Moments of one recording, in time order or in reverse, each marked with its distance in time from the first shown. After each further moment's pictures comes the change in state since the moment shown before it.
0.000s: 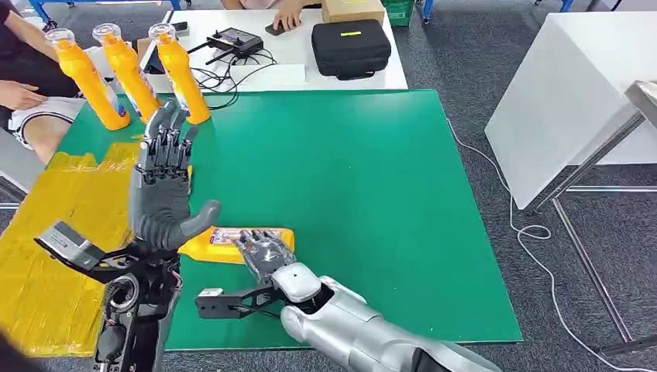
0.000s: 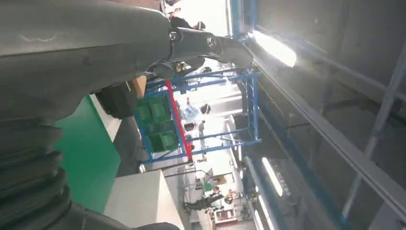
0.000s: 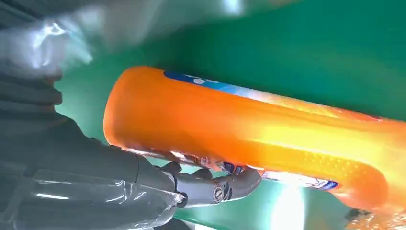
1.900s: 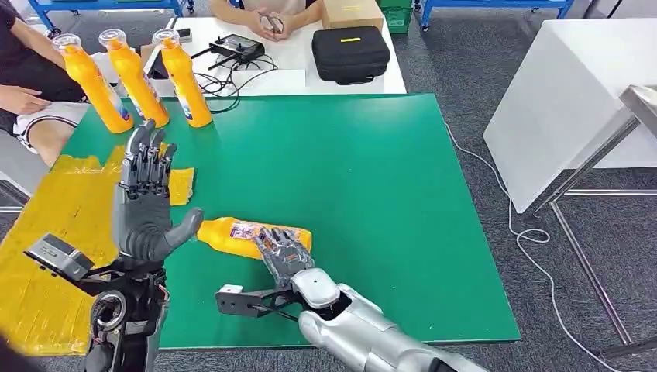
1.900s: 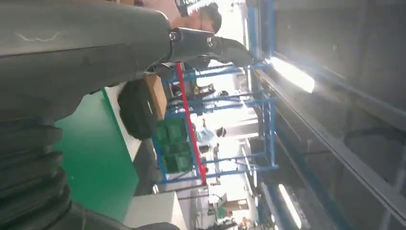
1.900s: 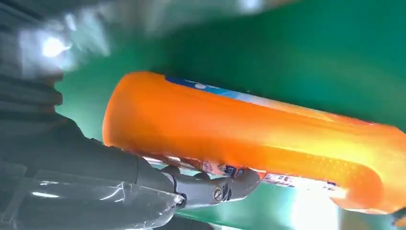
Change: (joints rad) left arm 0.094 0.013 0.074 -0.044 -0.003 0.047 0.022; right arm 0.116 -0.099 -0.125 -0.055 0.109 -0.045 -0.001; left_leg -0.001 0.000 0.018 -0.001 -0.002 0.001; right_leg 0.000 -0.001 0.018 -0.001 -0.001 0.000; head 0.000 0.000
